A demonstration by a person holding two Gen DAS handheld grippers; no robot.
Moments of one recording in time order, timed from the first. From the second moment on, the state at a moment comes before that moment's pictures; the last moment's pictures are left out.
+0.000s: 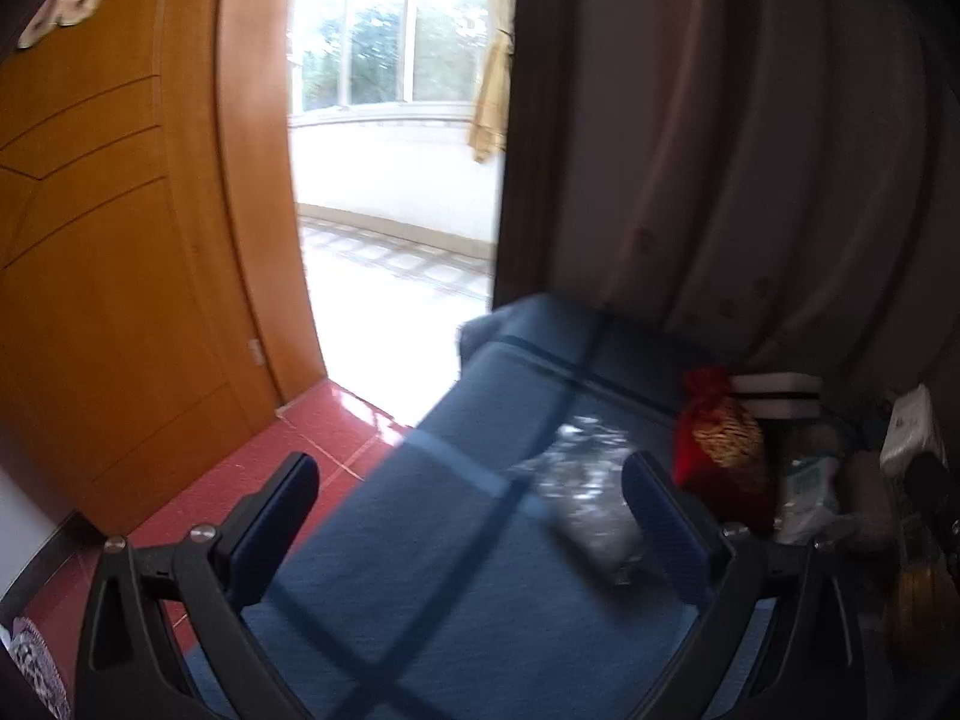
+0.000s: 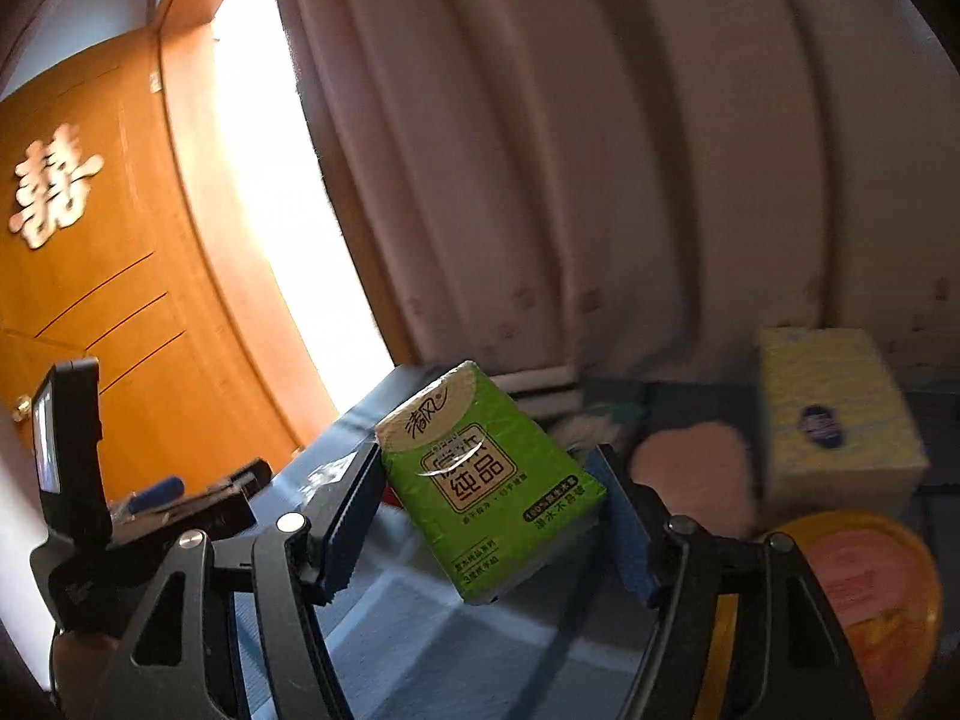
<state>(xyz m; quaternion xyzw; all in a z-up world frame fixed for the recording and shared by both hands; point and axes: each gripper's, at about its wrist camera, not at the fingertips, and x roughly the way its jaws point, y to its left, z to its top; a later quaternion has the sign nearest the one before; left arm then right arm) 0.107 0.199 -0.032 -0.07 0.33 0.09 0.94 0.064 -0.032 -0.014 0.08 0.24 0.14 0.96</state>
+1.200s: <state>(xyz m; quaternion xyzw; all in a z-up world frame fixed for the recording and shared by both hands) 0.067 0.150 -0.011 -0.07 0.23 0.01 0.97 0.054 -0.048 -0.001 0.08 0.19 0.09 0.97</state>
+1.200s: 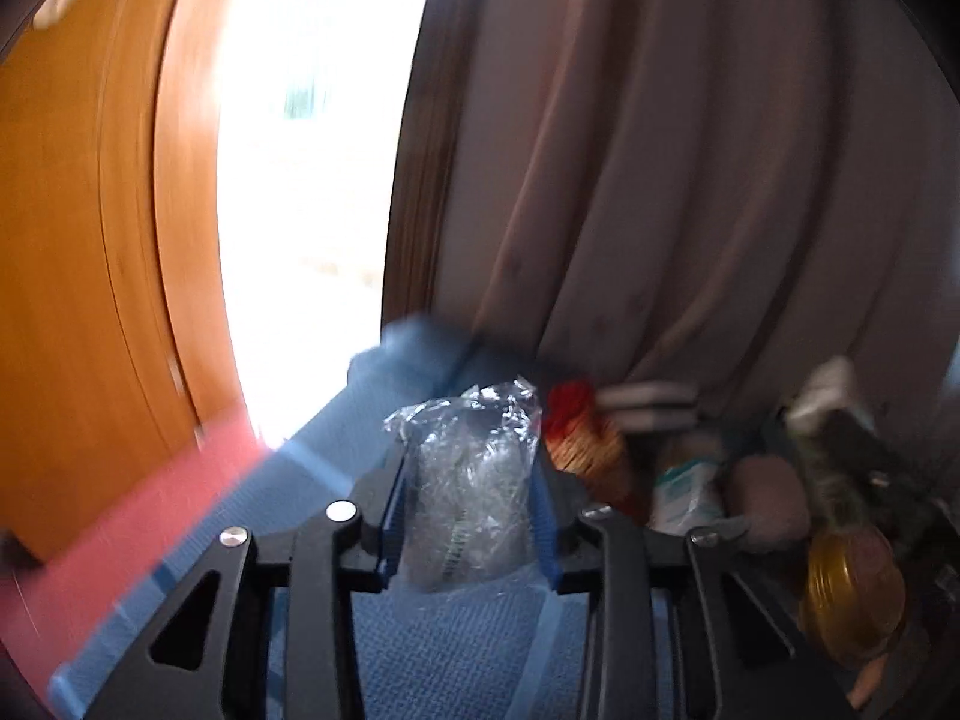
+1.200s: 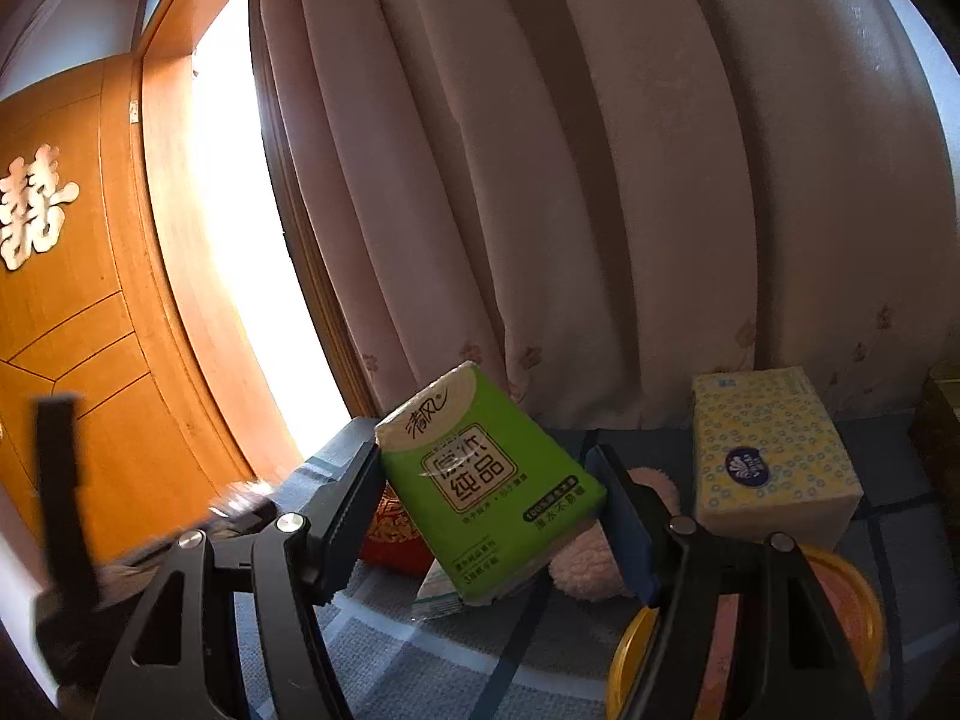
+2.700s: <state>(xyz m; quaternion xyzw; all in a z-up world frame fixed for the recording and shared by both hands) 0.015 0.051 -0.002 0.01 0.15 0.01 0.99 -0.042 -0.095 0.003 -0.03 0.08 -0.01 1.00</state>
